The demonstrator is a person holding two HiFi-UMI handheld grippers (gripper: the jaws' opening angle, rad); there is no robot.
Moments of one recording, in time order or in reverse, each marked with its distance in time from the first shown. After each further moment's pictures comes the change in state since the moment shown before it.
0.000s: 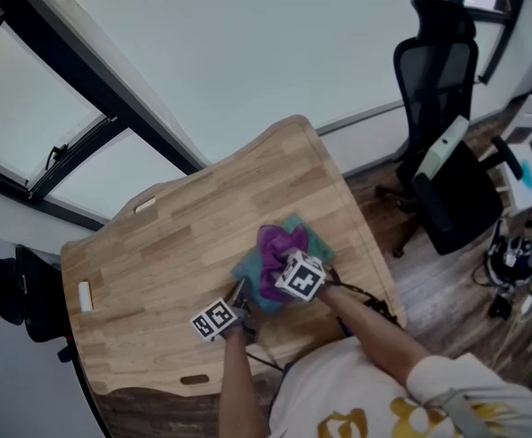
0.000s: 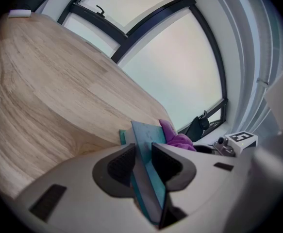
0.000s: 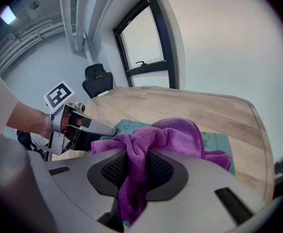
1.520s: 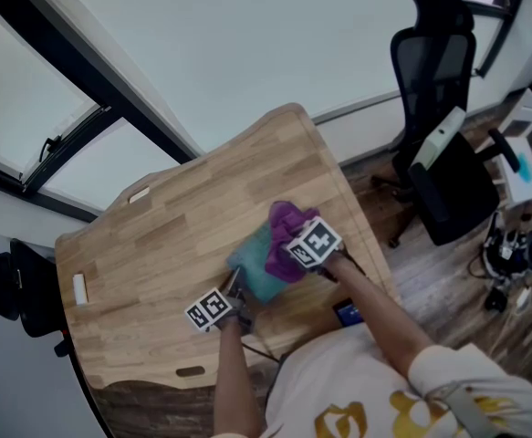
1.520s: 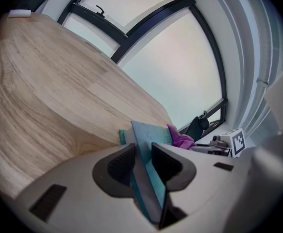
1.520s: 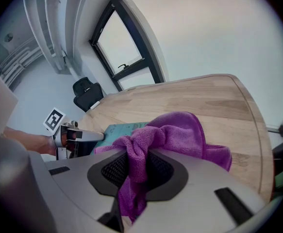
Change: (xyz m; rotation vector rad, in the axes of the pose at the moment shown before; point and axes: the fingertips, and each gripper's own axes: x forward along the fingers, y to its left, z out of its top) left arm 0.000 -0.001 0.000 -0.003 0.001 -0.002; right arm -0.030 -0.066 -0.017 0.232 0.035 -0.030
